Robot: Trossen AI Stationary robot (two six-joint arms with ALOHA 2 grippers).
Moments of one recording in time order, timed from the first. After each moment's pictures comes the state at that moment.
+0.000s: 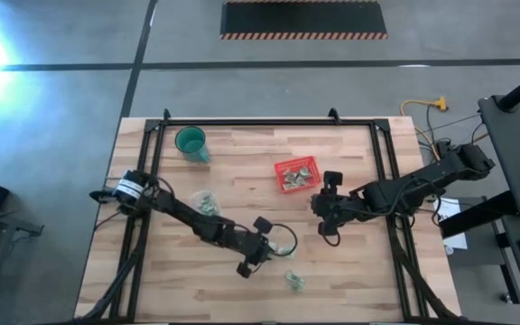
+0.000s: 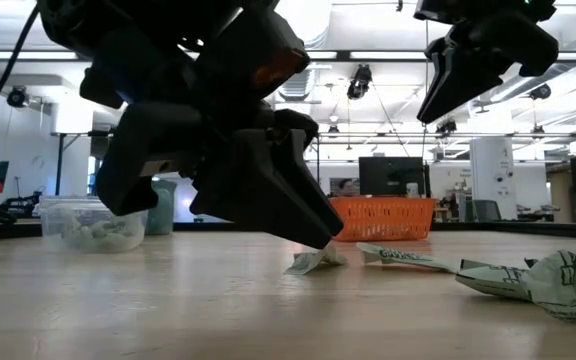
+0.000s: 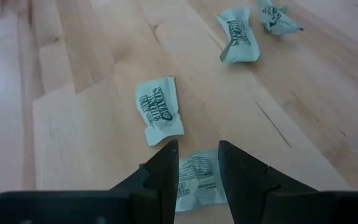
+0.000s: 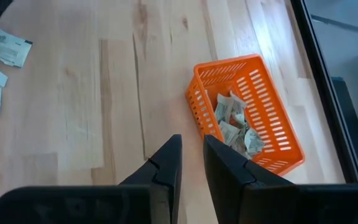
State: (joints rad) left arm -0.35 1.95 1.01 0.30 -0.08 0.22; right arm 0.33 1.31 0.91 -0.66 0.55 0.22
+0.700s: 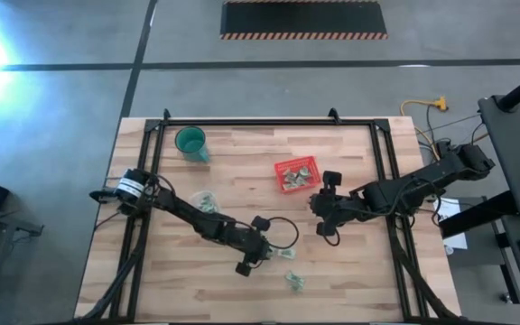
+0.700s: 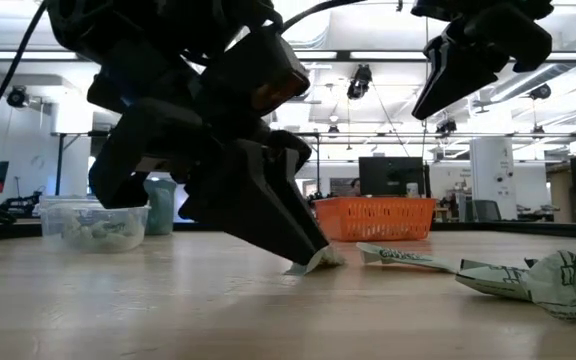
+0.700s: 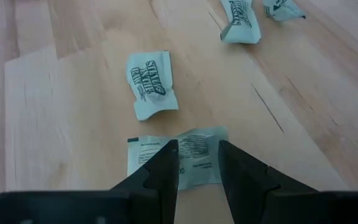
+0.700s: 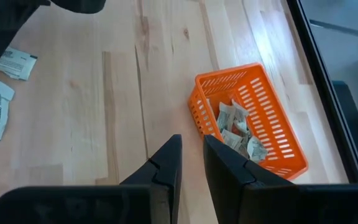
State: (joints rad) left arm -0.32 1.95 1.01 0.25 -0.02 0.11; right arm 0.33 1.31 0.91 -0.63 0.55 0.23
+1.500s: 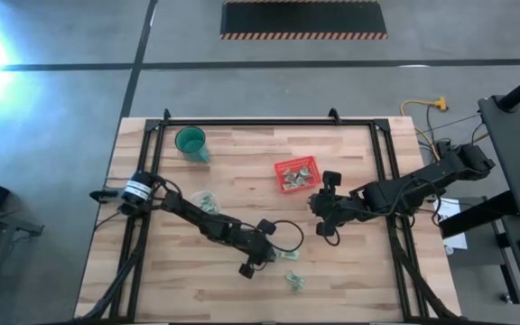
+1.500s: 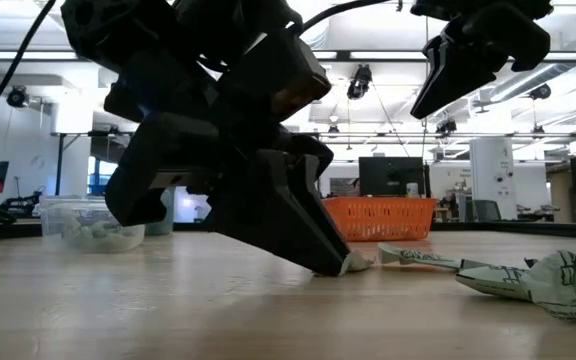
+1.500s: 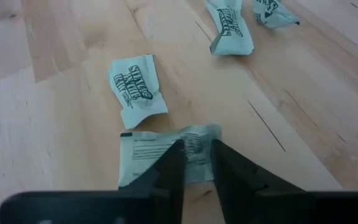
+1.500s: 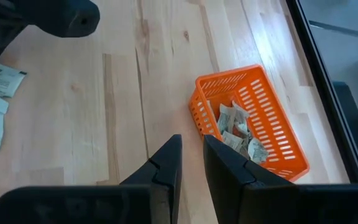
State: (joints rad) left arm -0.32 2.02 1.07 0.25 0.03 0.17; right arm 0.33 1.31 0.91 -0.61 0.55 0.22
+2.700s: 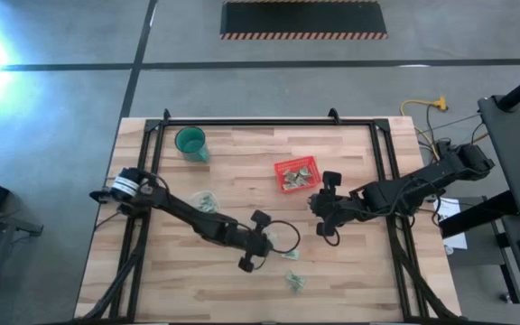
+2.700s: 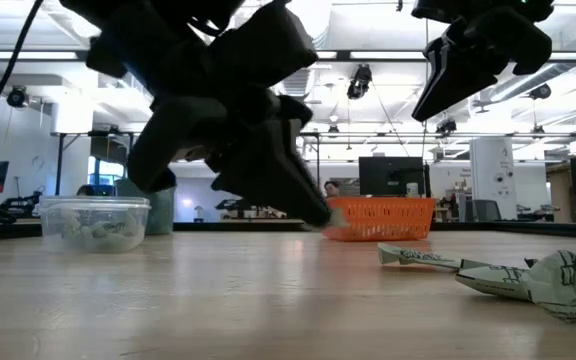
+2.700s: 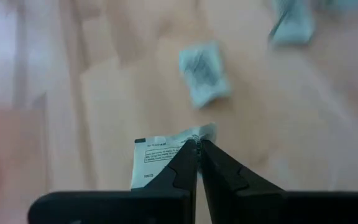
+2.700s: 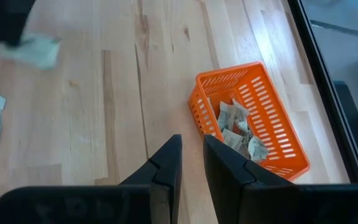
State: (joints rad) left arm -0.34 1.90 1.08 0.09 -0.21 0.20; right arm 0.33 1.31 0.90 -0.61 0.55 0.22
